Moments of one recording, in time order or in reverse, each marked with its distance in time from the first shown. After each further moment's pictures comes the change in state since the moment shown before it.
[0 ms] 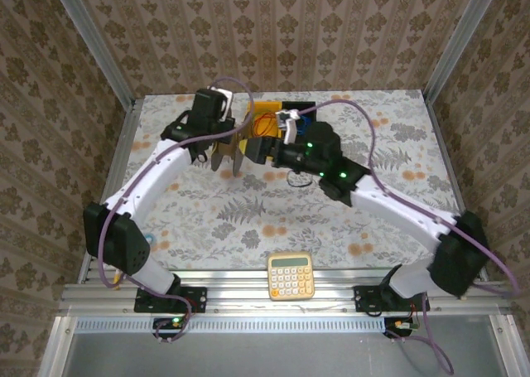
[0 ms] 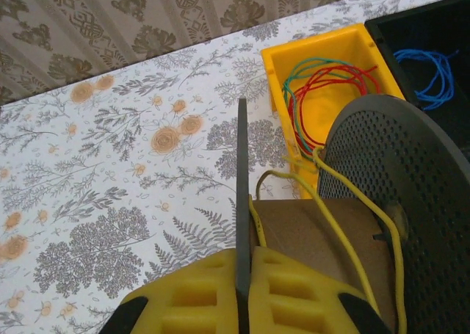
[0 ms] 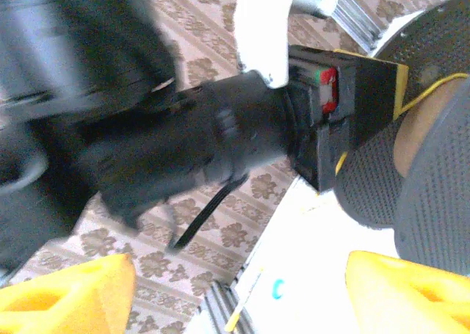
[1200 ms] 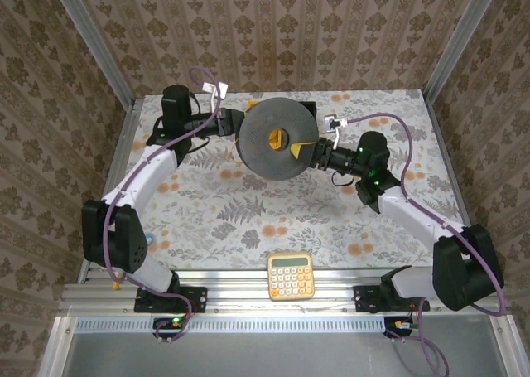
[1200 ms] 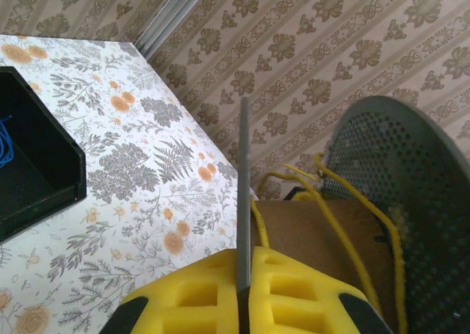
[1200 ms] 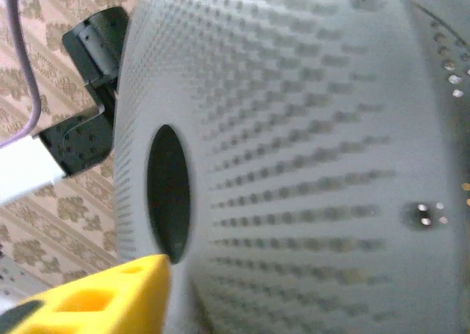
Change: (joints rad) left arm 0.181 -0.007 -0.210 0.658 1.273 -0.554; right arm -0.378 -0.062 -0.349 0.412 -0.407 -0.109
